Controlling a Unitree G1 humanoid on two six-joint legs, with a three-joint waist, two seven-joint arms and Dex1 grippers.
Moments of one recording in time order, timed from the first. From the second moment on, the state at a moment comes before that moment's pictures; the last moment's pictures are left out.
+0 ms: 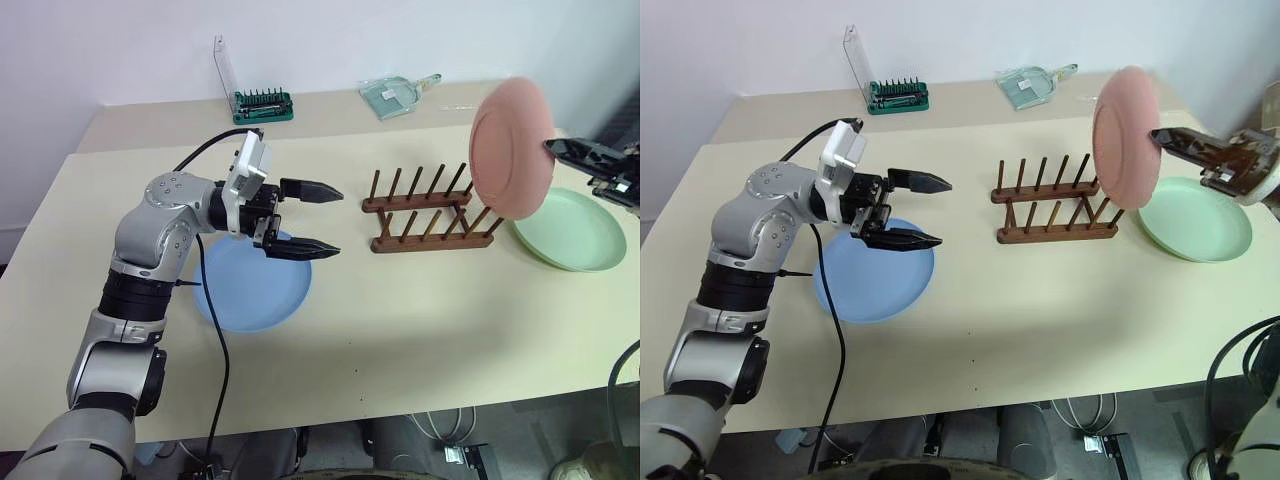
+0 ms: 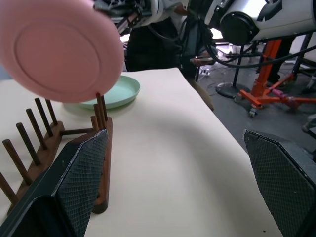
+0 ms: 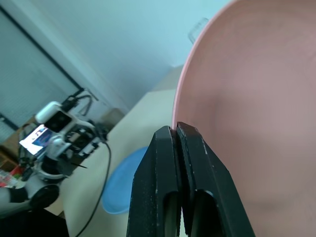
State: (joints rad) left arm -0.78 0.51 -0.09 0.06 -0.55 0.45 -1.40; right arm -0.85 -1.07 -0.29 0.66 0.72 1.03 1.40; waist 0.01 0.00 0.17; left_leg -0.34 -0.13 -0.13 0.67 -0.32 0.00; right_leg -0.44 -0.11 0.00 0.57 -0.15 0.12
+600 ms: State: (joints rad) left arm -0.78 0.51 -0.09 0.04 -0.55 0.45 -1.39; right arm -0.84 -1.04 -0.26 0.73 0.61 0.95 1.35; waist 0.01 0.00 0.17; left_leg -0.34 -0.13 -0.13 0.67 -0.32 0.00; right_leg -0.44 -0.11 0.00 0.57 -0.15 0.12
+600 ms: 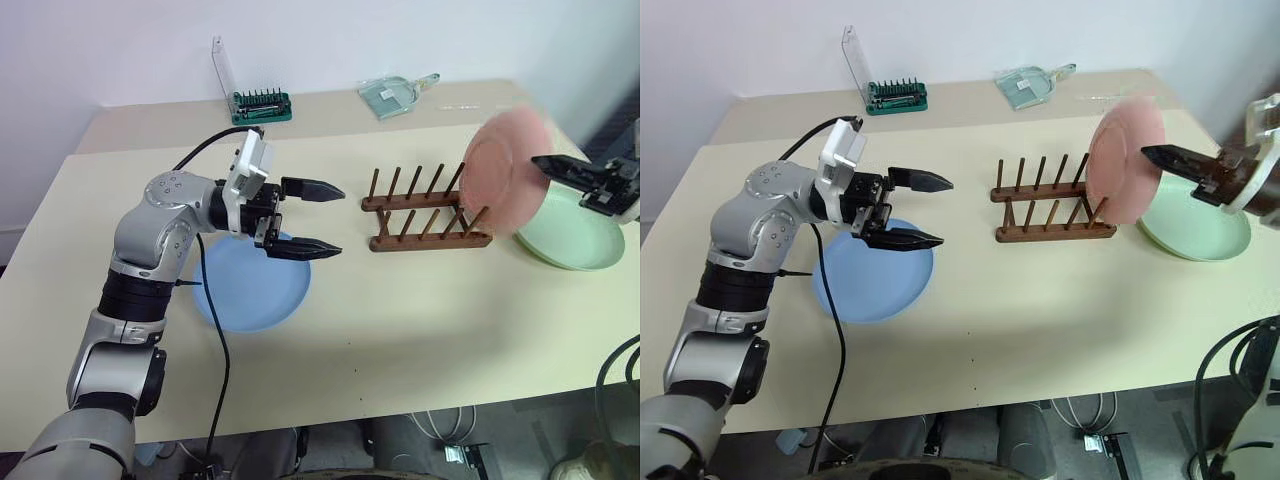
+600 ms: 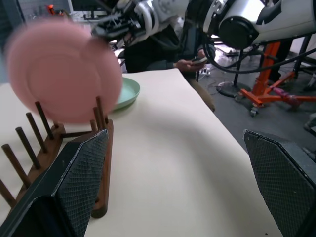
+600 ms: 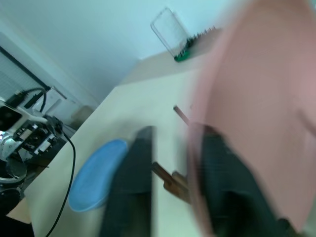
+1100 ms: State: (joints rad) left arm -0.78 0.51 -0.09 0.04 -0.55 0.45 -1.39; right arm -0.80 -1.02 -0.39 0.65 0.60 0.74 1.23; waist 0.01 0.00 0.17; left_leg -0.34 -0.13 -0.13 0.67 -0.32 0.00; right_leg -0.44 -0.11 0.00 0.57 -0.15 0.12
